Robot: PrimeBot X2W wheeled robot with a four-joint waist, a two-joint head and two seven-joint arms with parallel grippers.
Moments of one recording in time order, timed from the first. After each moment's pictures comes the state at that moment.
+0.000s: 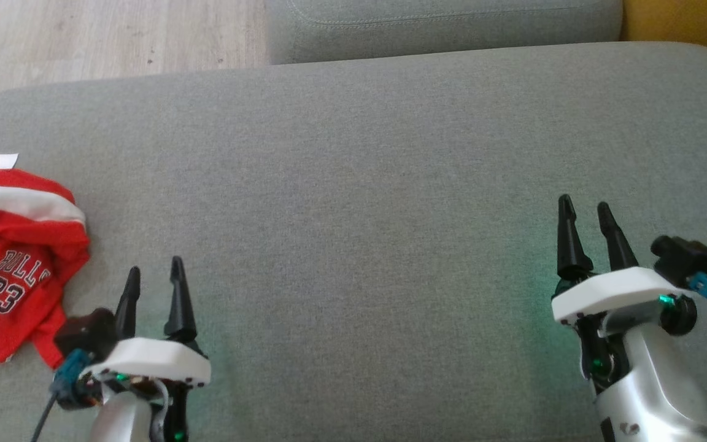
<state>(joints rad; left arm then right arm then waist) -0.18 0.07 -0.05 0.48 -0.42 -0.10 -0.16 -0.28 -0.05 0.02 0.52 0.45 0.13 -0.16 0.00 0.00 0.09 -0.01</state>
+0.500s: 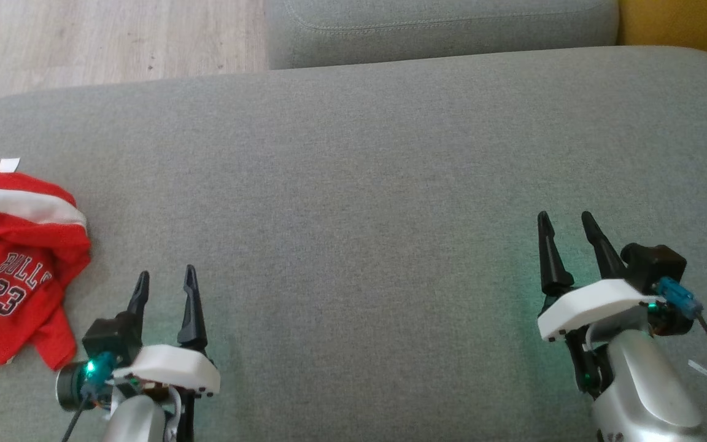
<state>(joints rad) -0.20 0.06 -0.07 0.54 -0.24 -0.05 -0.21 -0.30 -0.05 0.04 0.60 0.21 0.13 -0.21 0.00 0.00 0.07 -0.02</state>
